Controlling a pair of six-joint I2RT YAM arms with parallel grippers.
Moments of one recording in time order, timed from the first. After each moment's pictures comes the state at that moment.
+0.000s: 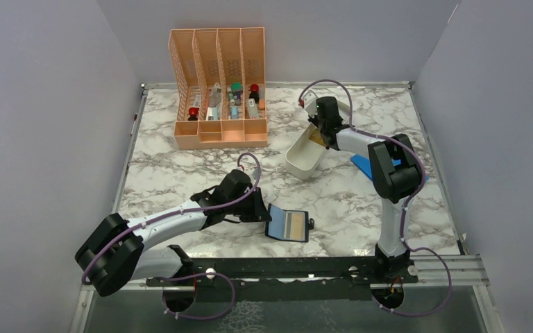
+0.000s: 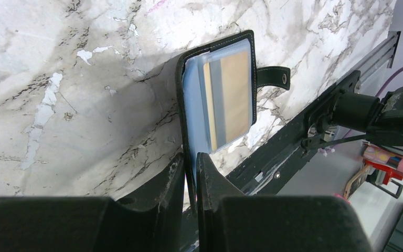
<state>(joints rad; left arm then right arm) -0.79 1.21 0.52 -0.08 0.31 -0.81 0.36 2.06 1.34 0.16 0.38 -0.65</state>
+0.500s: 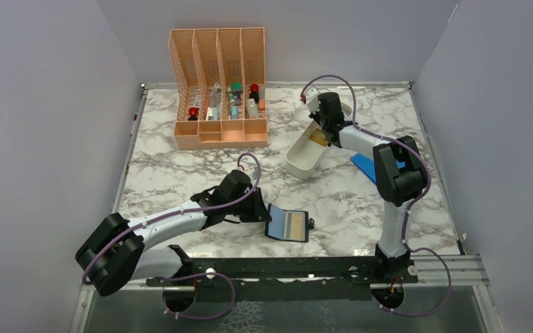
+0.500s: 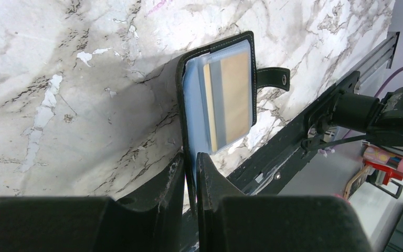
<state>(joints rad) -0.79 1.21 0.52 -0.07 0.31 -0.81 0.36 2.02 1.36 0.11 0.37 -0.62</state>
